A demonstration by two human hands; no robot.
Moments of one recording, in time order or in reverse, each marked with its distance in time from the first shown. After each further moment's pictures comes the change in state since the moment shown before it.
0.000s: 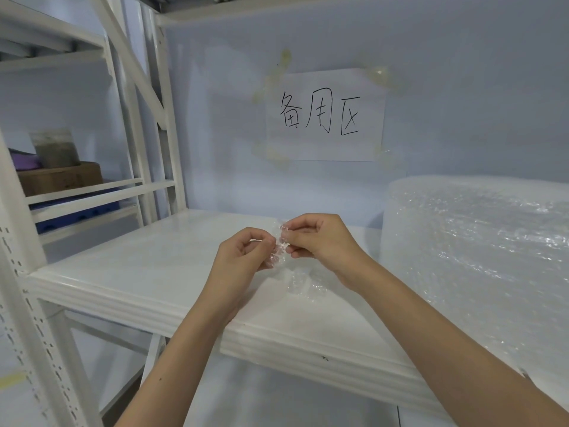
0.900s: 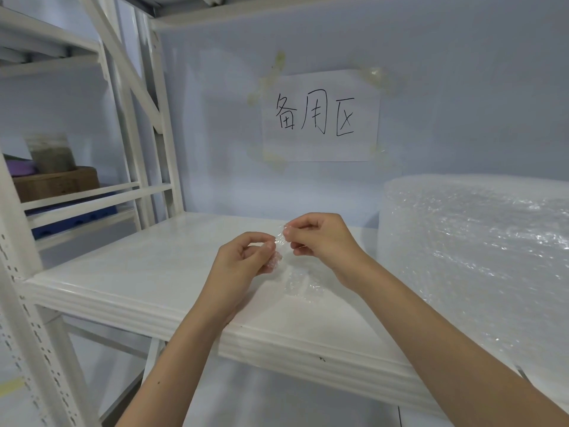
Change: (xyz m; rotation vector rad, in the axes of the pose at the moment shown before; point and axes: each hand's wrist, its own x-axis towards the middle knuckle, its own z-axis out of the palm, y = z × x) left_hand 0.000 -0.003 0.001 -0.009 -0.042 -0.014; right_hand 0.001 0.000 -0.005 -0.030 0.072 -0.002
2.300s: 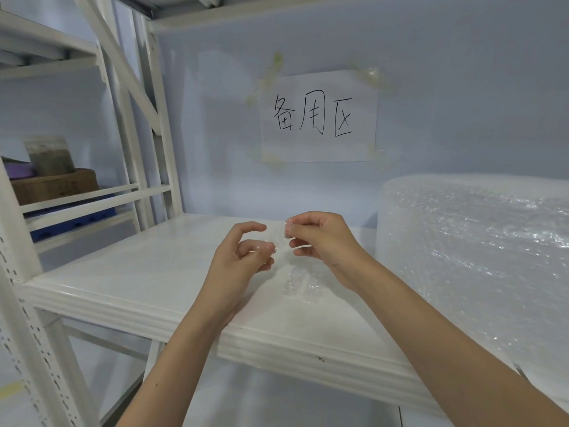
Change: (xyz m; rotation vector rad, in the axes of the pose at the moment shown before) left_hand -0.001 0.002 -0.003 -0.004 -0.011 0.032; right_hand 0.000 -0.001 -0.002 0.105 0.011 0.049
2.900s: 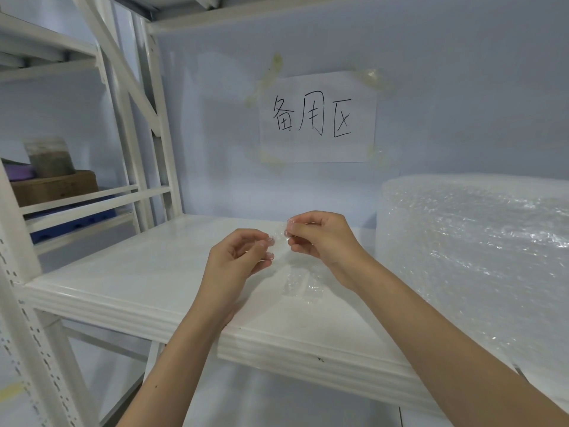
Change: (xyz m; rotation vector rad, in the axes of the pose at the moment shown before) left_hand -0.001 0.003 0.001 -0.051 0.062 0.015; right_hand 0.003 0.003 -0.001 0.098 0.020 -0.013
